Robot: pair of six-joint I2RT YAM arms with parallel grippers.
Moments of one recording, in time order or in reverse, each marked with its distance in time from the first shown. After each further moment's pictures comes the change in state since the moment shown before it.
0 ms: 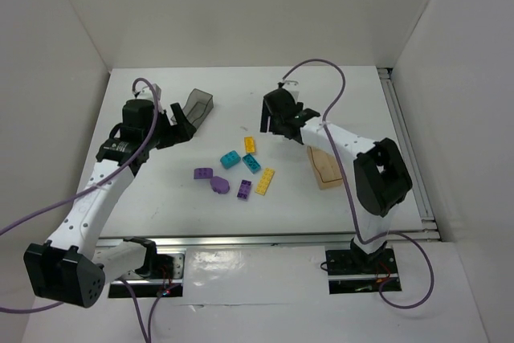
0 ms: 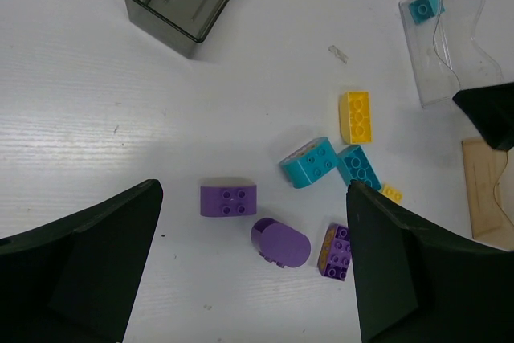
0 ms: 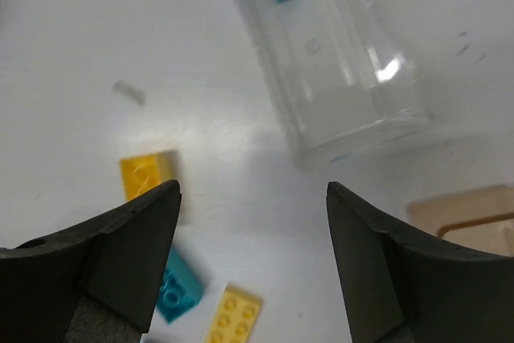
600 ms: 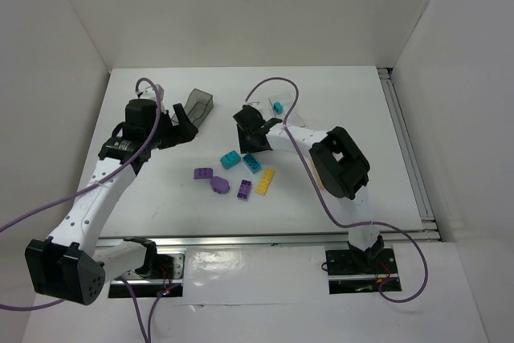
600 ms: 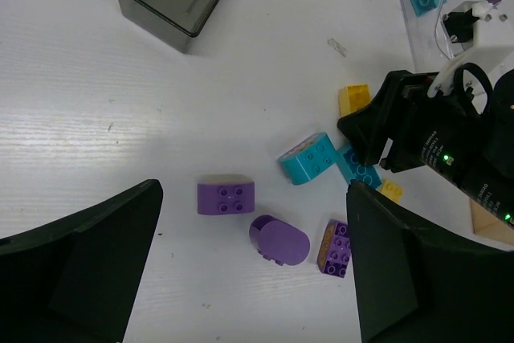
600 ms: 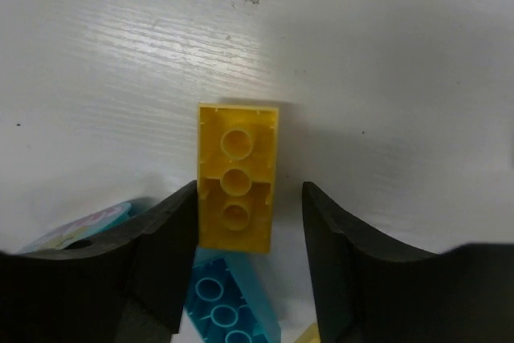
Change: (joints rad) left arm -0.009 0.019 0.002 0.001 0.005 0.000; right arm 0.160 0.292 0.134 -0.013 -0.150 -0.049
